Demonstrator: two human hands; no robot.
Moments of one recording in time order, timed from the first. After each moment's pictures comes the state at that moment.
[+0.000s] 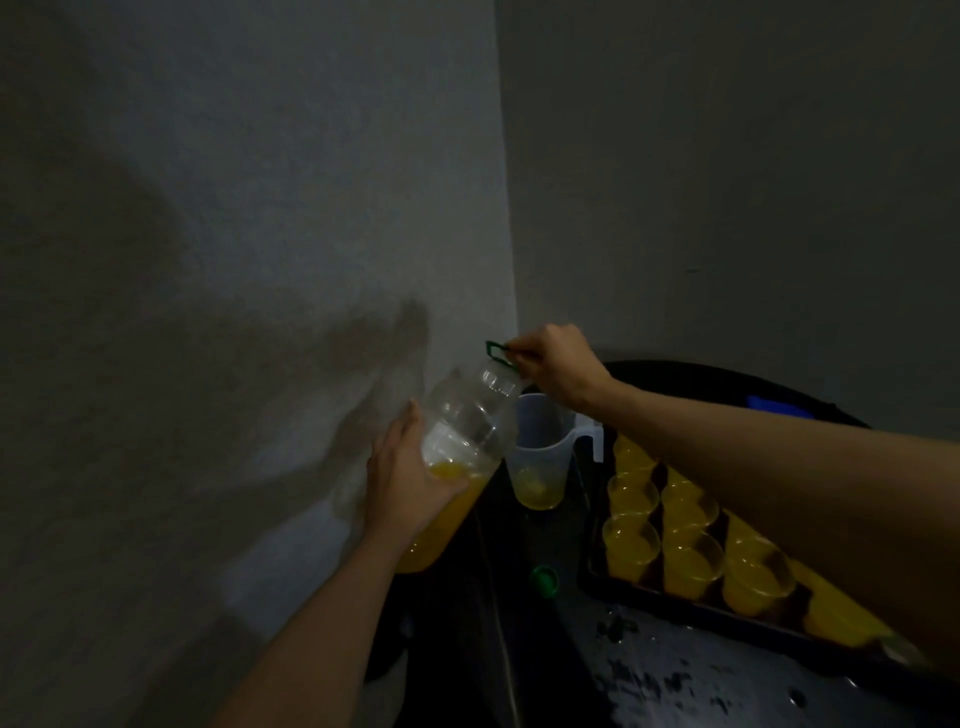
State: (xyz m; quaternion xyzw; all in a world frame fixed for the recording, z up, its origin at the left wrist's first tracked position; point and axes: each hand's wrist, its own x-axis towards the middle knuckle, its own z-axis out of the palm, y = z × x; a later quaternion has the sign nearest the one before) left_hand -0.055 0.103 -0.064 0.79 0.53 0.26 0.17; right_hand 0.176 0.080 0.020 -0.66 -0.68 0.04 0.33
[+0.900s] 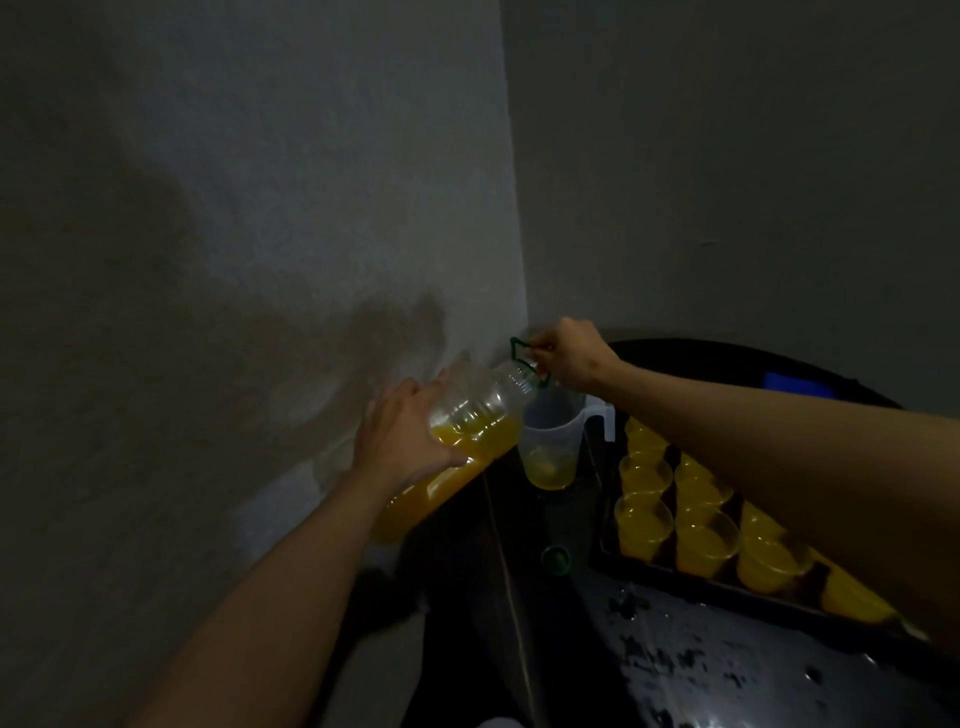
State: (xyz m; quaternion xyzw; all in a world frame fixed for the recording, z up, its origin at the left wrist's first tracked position) left_hand -0.065 0.115 -0.015 0.87 0.48 0.11 0.06; right_hand 0.185 0.087 0.004 -0.73 -0.61 0.14 0.29
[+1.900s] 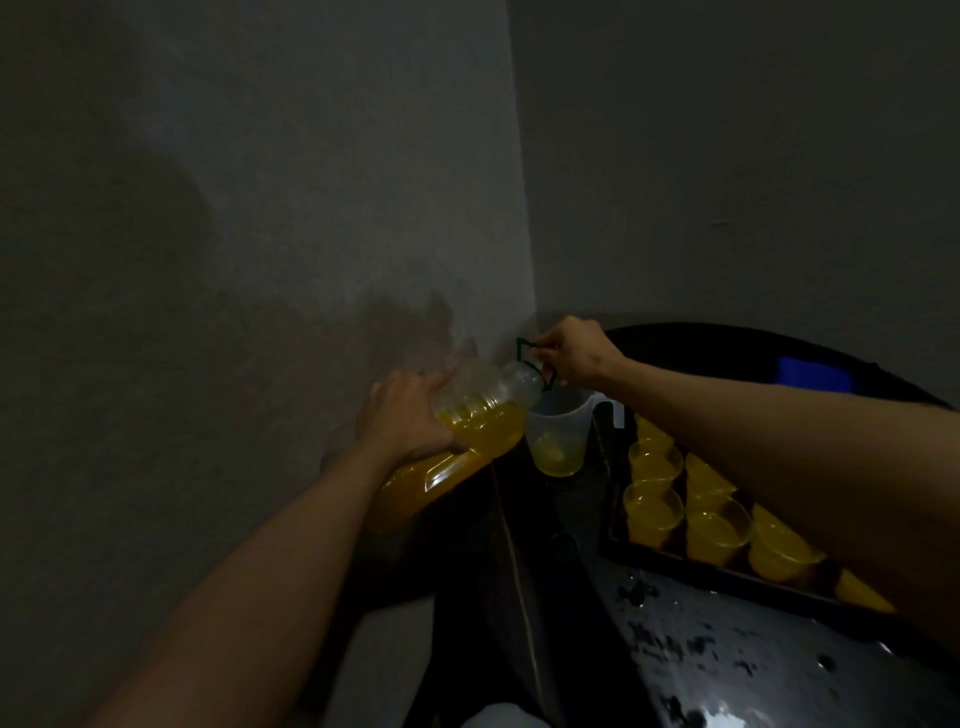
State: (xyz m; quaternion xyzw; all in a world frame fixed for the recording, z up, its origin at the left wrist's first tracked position) left_hand -0.057 0.120 0.002 0.87 0.49 0.02 0.06; right_hand 0.185 0.091 -0.016 -0.74 -0.59 0.18 0.28
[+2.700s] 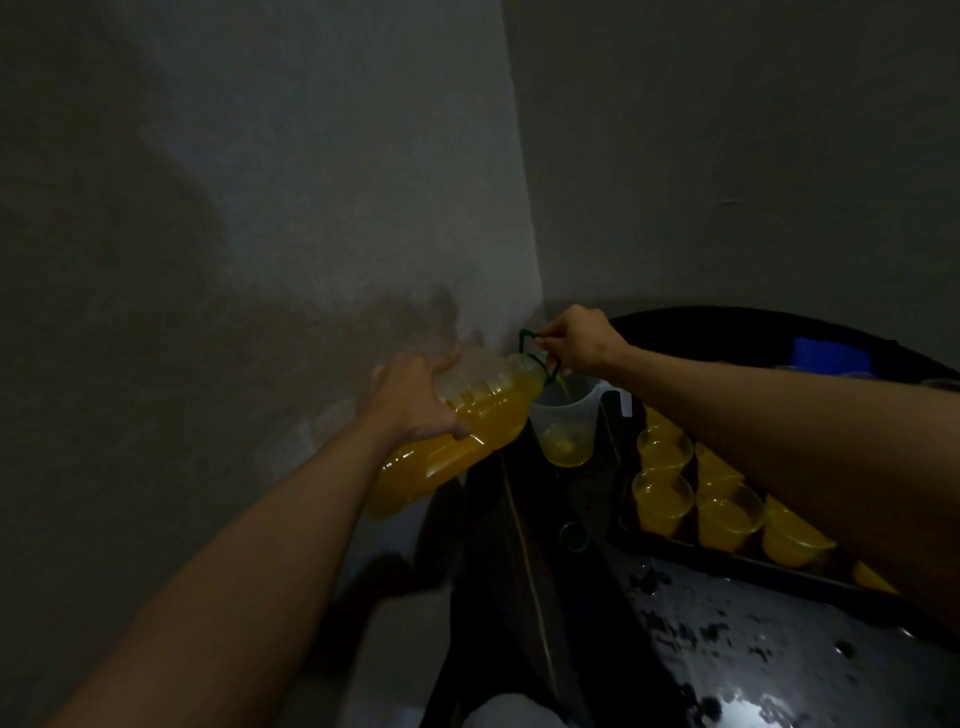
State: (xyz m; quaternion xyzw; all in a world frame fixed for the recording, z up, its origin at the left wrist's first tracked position) left_hand -0.050 0.125 0.018 0.86 0.50 0.00 0.05; right_hand 0.188 0.093 -0.020 -0.73 -0.56 0.22 0.32
